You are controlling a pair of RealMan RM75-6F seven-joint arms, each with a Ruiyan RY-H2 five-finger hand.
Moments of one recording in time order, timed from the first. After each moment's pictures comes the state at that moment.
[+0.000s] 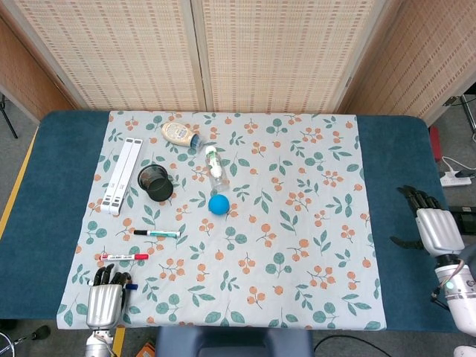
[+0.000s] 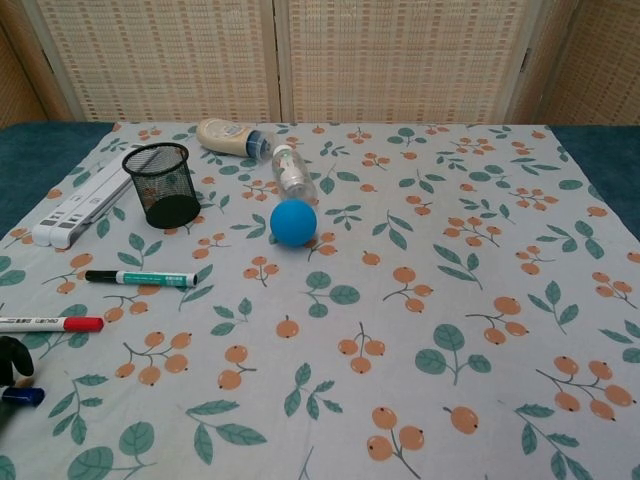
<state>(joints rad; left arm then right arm) 0.03 -1.90 0.02 -1.07 1.54 1.56 0.41 0.27 -1.10 0.12 -1.49 -1.32 1.18 0.09</state>
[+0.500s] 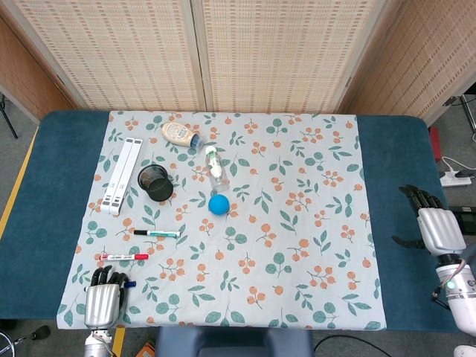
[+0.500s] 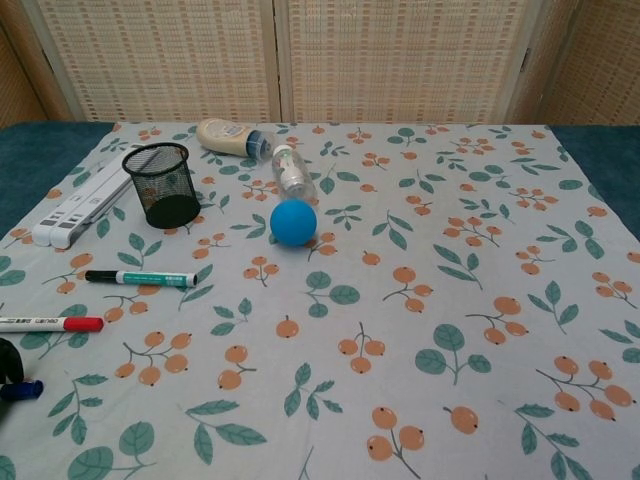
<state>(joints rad) 0.03 -1.92 0.01 -1.03 1.54 1.57 0.38 0.27 -1.11 0.12 -1.48 -1.31 1.18 0.09</state>
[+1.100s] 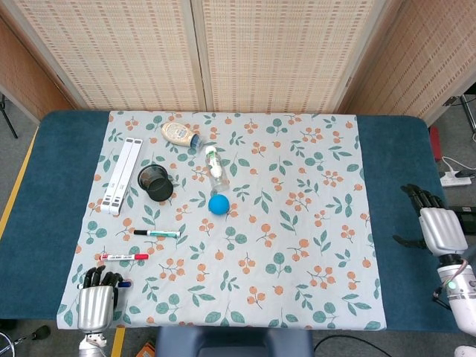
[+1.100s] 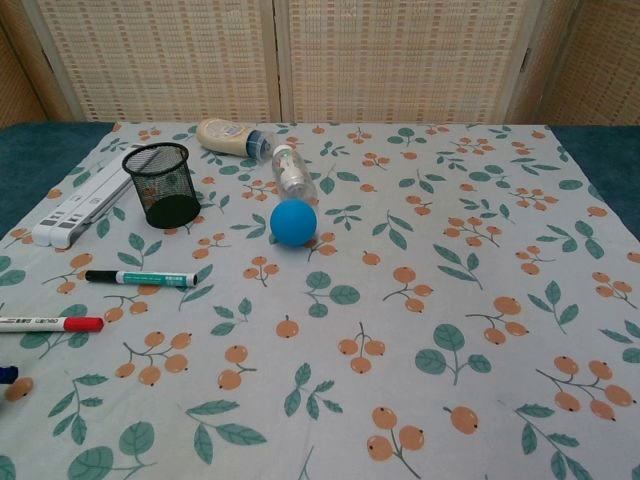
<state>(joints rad) 0.05 -1.88 0.02 -1.10 1.58 1.67 0.39 0.26 -1.11 0.12 -1.48 -1.31 1.19 0.09</state>
